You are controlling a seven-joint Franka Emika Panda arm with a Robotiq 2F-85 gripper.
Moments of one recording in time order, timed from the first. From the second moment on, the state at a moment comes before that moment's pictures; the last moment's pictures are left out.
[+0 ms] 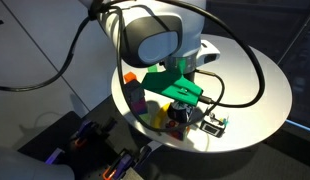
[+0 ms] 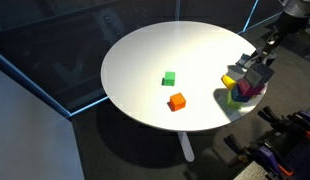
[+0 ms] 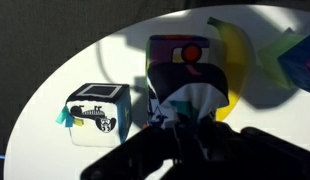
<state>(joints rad) -0.22 0.05 -0.19 -2.53 0.03 2.62 -0.53</state>
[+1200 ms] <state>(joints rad) -0.24 0.04 -0.20 -2.56 0.04 2.62 -0.60</state>
